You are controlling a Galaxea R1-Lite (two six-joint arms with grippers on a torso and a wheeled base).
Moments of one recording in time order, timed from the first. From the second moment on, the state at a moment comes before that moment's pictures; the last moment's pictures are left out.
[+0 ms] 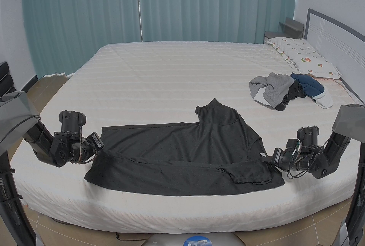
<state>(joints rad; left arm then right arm) -0.05 2.10 -0.81 -0.58 0.04 -0.68 0.07 2.24 -0.65 -0.93 0.39 0.53</state>
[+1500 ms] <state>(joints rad) -0.03 2.19 -0.86 -0.58 0.00 -0.70 0.06 2.22 -0.60 -1.02 0.40 0.54</state>
